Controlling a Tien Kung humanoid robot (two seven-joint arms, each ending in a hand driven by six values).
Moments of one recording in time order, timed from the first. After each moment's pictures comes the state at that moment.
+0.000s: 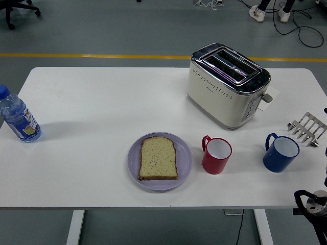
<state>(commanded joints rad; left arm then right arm) -0.14 0.02 -0.24 -0.20 0.47 0.08 0.04 0.07 -0.10 1.45 1.40 -0.69 -0.49 0.49</state>
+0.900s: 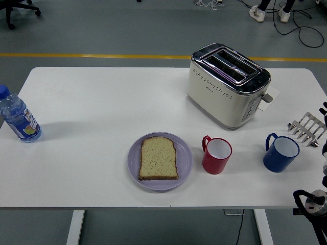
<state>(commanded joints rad) -0.13 0.02 -0.22 -0.21 0.46 0.08 0.04 0.07 -0.11 1.45 1.39 -0.74 -0.48 0.45</state>
